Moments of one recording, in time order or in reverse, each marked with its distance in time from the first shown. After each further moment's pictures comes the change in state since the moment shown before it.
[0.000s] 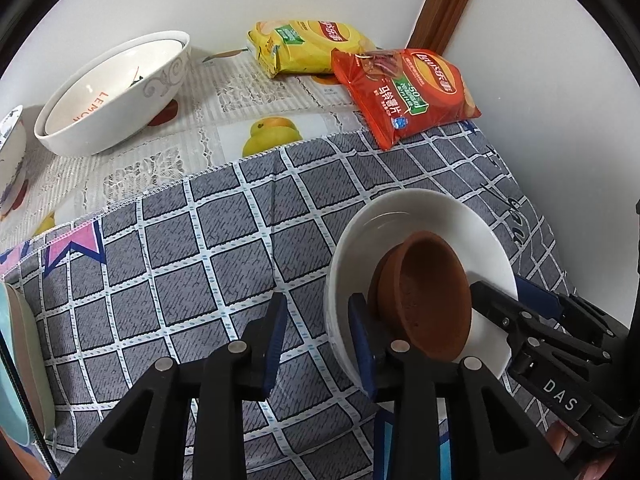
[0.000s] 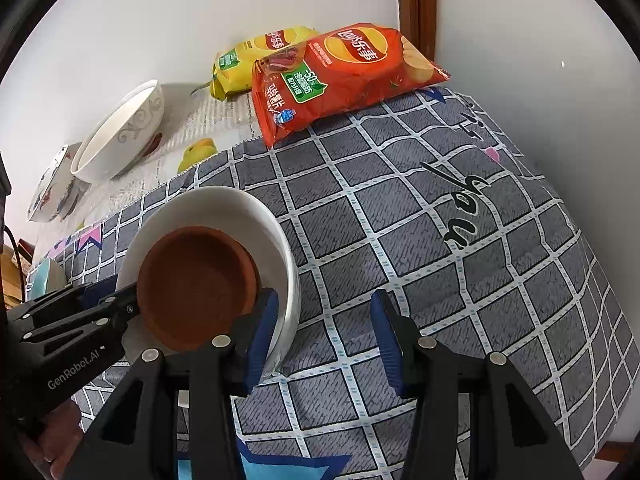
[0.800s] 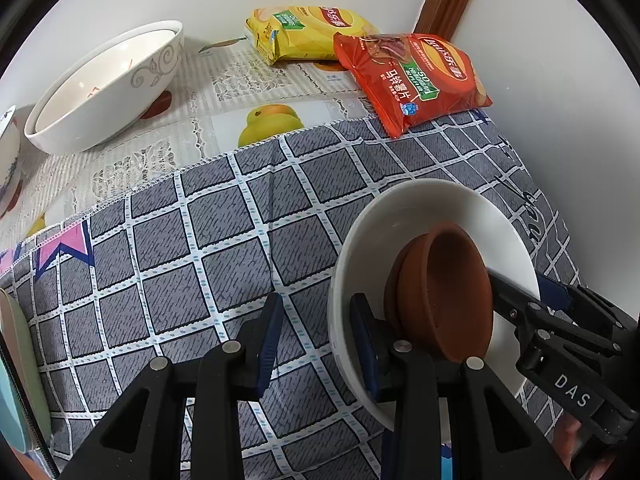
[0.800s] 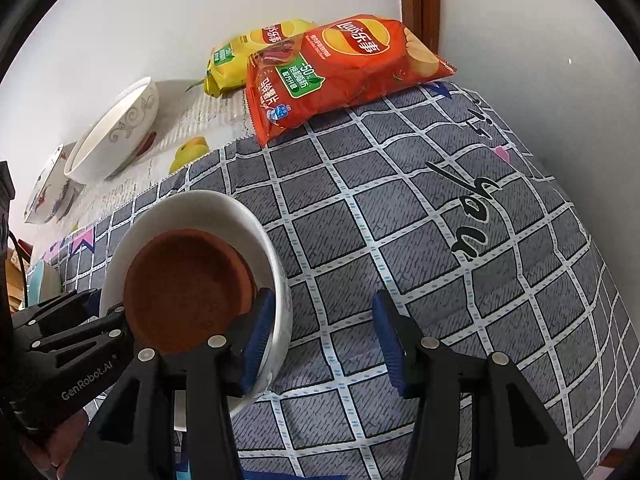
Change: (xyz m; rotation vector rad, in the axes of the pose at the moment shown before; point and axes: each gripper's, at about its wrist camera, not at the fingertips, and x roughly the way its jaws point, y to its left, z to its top) left arm 0.019 -0.001 0.000 0.009 0.021 0.020; right arm 0.014 -0.004 0.008 0.001 0.010 0.009
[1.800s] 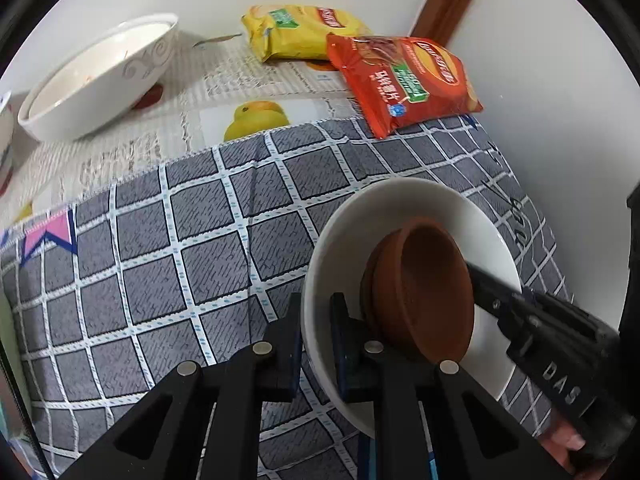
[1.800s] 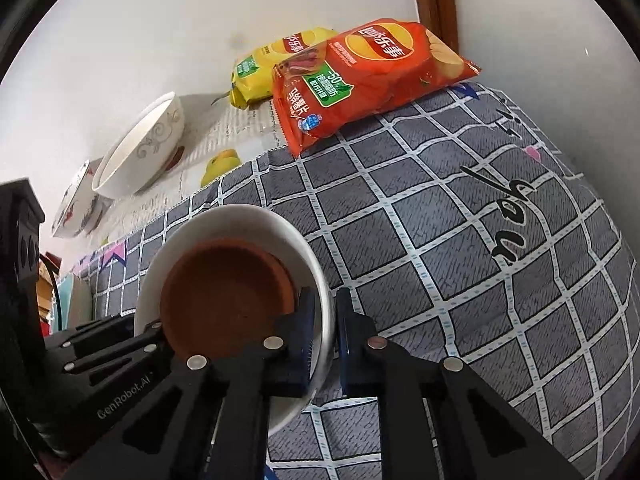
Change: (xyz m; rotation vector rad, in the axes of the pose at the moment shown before) left arm -0.002 -0.006 -0.001 -0.030 -0.003 -0.048; right arm 0.001 0.007 0.001 0.043 -0.025 0.125
